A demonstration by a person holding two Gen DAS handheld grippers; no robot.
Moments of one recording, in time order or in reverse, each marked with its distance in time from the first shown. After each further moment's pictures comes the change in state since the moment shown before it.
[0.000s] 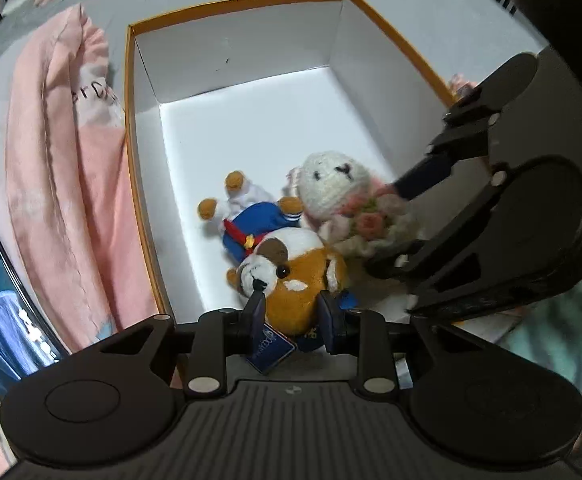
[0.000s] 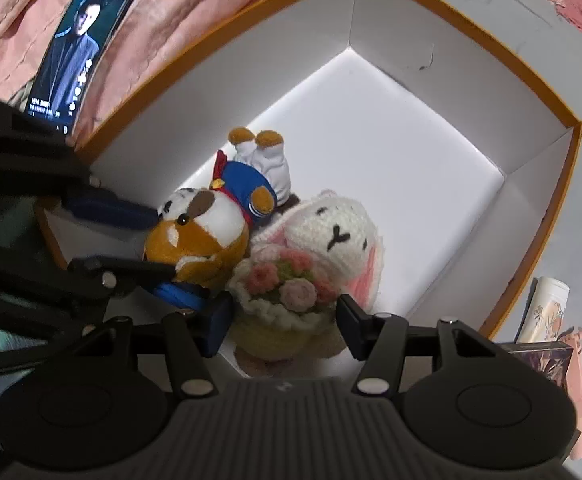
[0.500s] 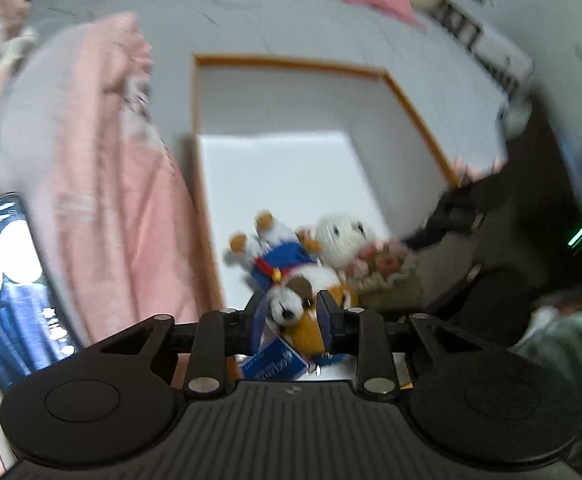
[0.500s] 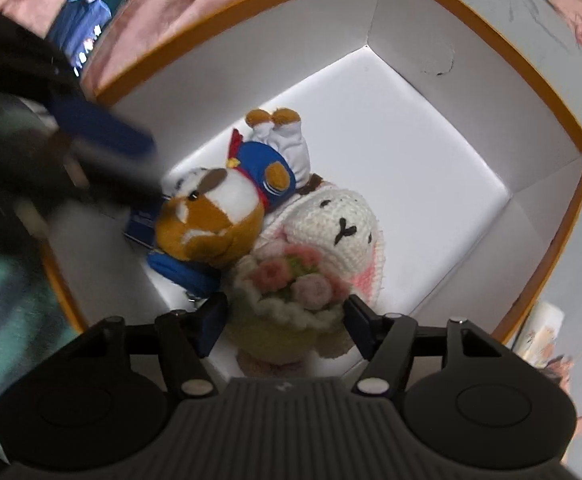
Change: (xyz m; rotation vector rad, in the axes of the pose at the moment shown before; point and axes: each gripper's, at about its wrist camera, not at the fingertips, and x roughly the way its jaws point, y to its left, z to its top) left arm -0.035 0.053 -0.014 -0.203 -0.190 -0.147; right arm 0.022 0.011 0.001 -0.142 0.004 -0.078
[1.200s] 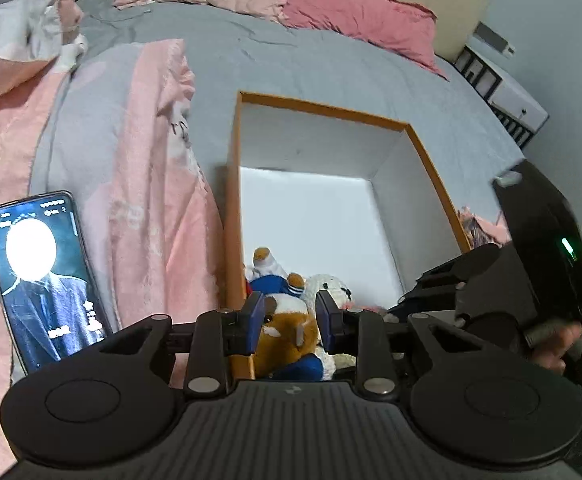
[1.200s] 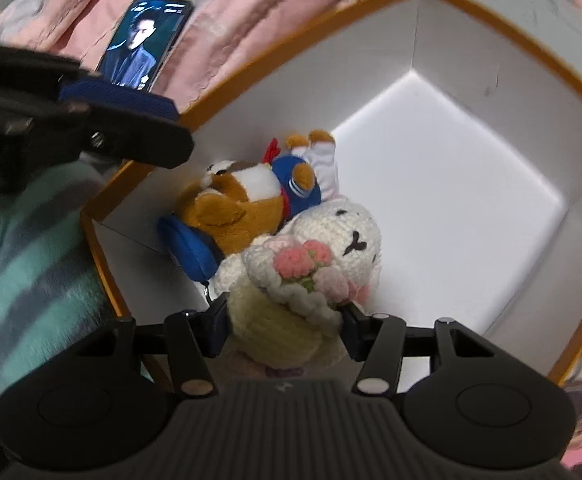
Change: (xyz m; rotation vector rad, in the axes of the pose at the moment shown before) left arm -0.020 0.003 -0.004 -0.067 -0.082 0.031; right arm 0.002 -0.004 0.006 0.183 -0.101 0.286
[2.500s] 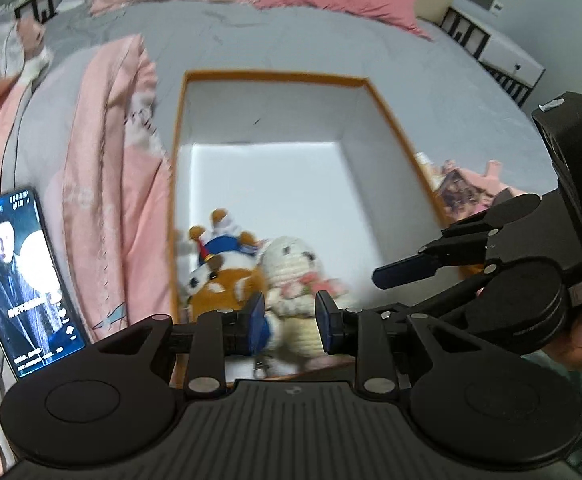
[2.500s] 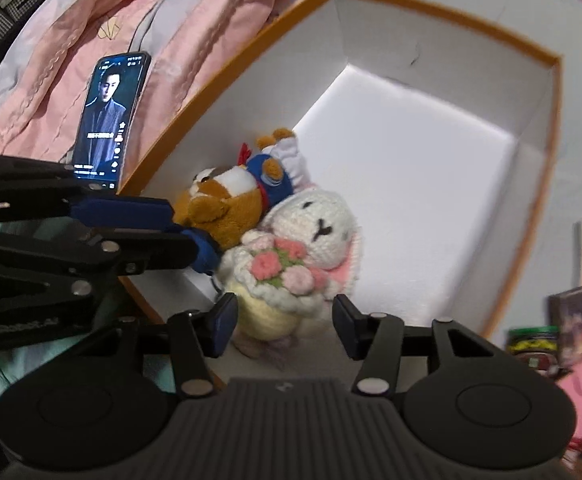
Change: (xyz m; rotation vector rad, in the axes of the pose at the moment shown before) left arm -0.001 -0.059 -0.019 0.102 0.038 0.055; right arm -0.046 0.003 -0.043 0.138 -0.158 -0.087
